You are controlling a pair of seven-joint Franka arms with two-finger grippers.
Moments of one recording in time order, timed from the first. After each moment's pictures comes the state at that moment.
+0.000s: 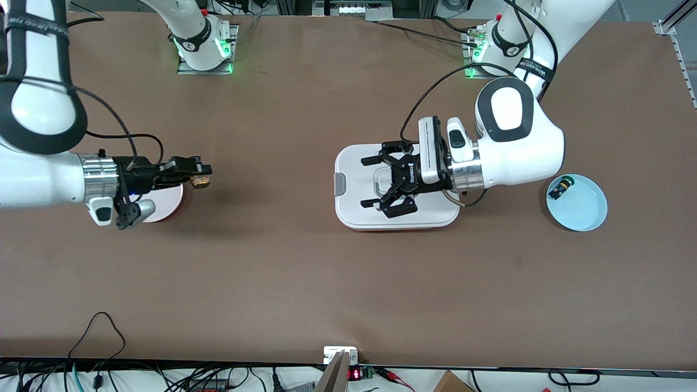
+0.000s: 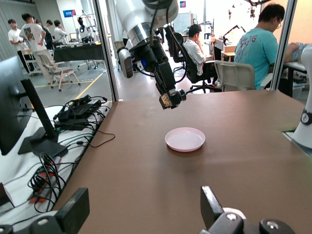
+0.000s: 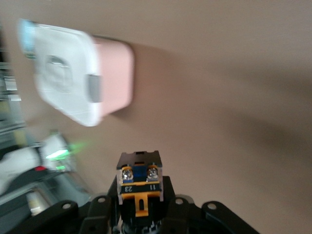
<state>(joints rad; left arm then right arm) -0.03 0.45 -0.49 -1.59 -1.22 2.26 1.87 0.19 0.39 -0.16 -1.48 0.56 1.54 -0.31</state>
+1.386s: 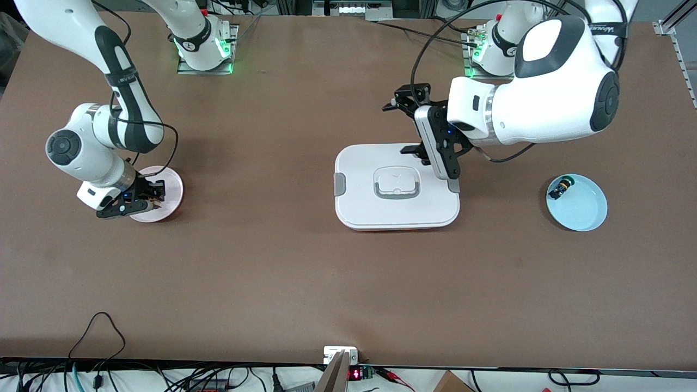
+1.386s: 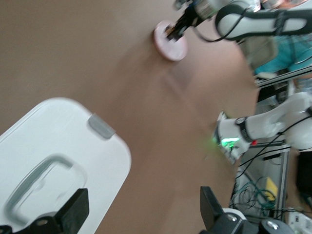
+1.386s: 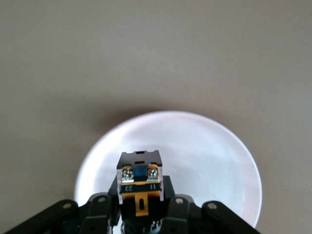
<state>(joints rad) 0.01 0.32 -0.48 -1.45 -0.57 1.73 0.44 0.09 0.40 -0.18 -2.17 0.03 2.55 -0.32</state>
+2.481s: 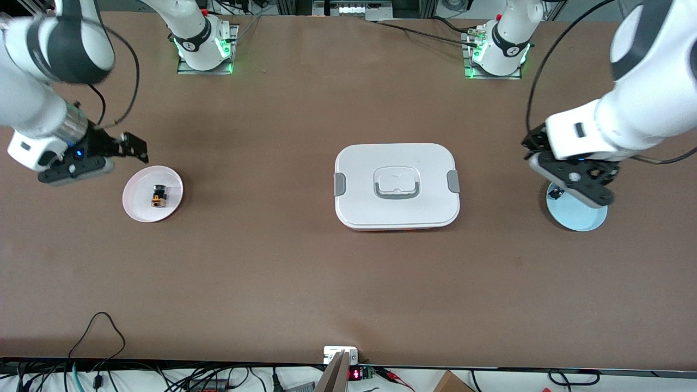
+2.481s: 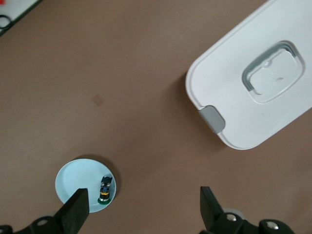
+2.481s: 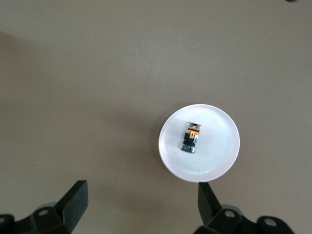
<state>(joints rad) 0.17 0.32 -0.45 -1.26 0.15 1.46 0.33 0.18 -0.04 -0.15 -1.95 0.03 1.89 -0.27</state>
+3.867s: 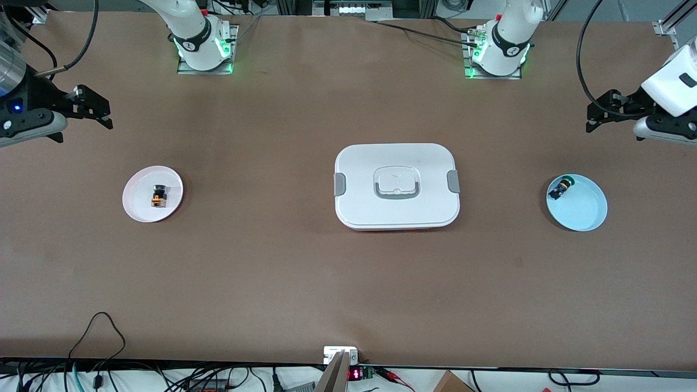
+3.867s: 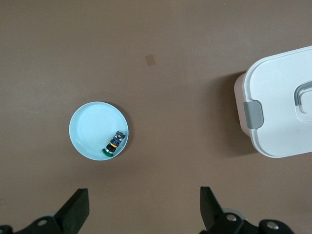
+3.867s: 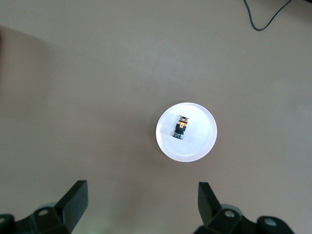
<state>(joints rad) -0.03 -0.04 0.01 -1.65 0.02 1.59 0.14 0.21 0.01 -0.15 -1.60 -0.02 1.59 -0.27</state>
